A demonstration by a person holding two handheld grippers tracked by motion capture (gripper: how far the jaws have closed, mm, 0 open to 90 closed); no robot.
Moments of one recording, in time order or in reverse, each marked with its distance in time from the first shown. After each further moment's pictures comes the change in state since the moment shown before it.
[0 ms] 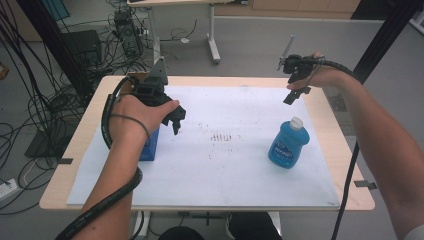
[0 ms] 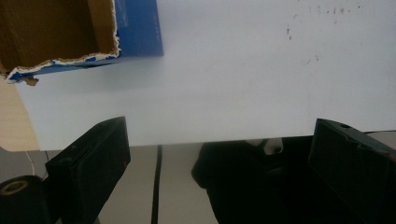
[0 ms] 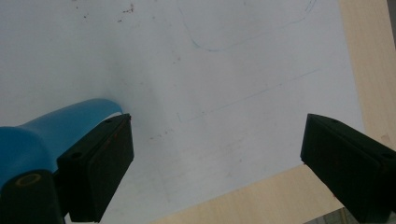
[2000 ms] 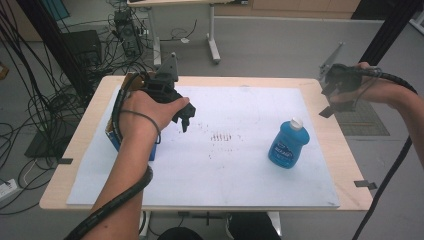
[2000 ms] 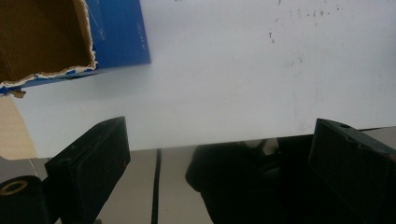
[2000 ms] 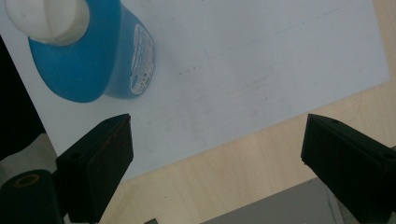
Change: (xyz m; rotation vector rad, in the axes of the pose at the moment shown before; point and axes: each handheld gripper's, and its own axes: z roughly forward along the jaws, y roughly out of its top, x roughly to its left) left arm -0.022 0.003 -0.007 -0.014 0.002 0.041; right arm 0.029 -0.102 -0.037 -0.051 0.025 0.013
